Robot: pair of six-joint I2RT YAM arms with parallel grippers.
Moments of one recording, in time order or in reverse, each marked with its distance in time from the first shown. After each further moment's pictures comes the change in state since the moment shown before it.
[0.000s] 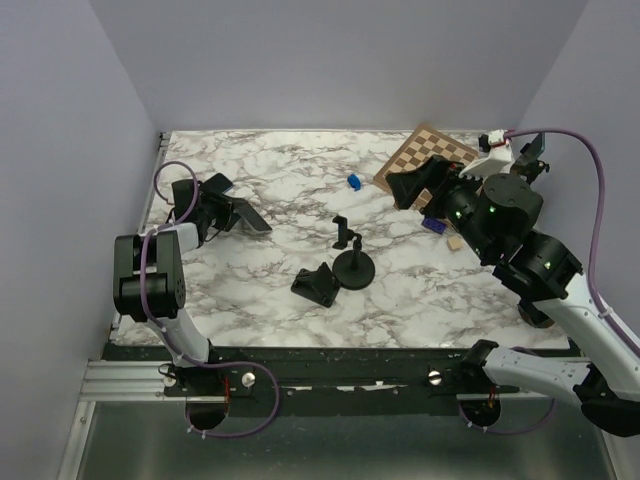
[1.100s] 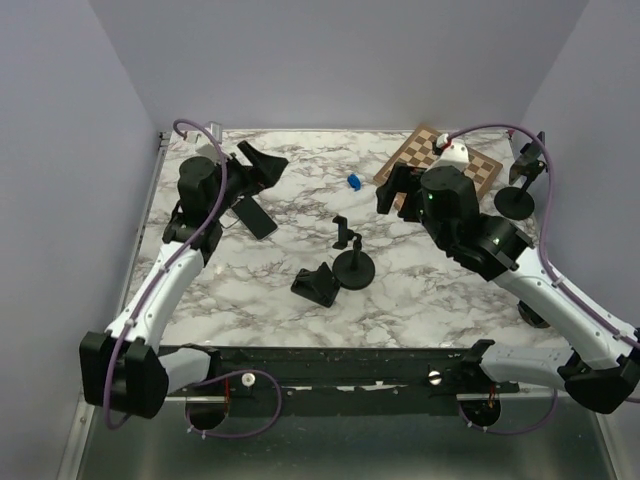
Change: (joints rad) left arm -0.288 -0.494 0.125 -0.143 -0.101 0.407; right arm 0.000 0.170 -0.010 -0.105 0.131 -0.019
